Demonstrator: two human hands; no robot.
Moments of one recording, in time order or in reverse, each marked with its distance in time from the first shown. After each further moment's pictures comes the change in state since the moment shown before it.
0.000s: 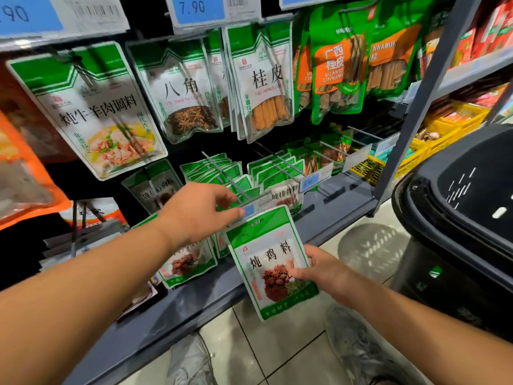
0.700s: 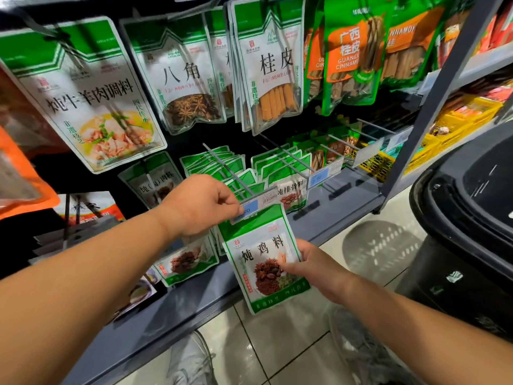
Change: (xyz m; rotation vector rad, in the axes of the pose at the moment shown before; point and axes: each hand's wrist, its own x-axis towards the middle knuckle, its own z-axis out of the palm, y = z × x) left_hand 0.024 -0.028 0.011 -0.118 -0.073 0.116; right_hand 0.029 0.004 0.019 -0.002 -0.044 -0.032
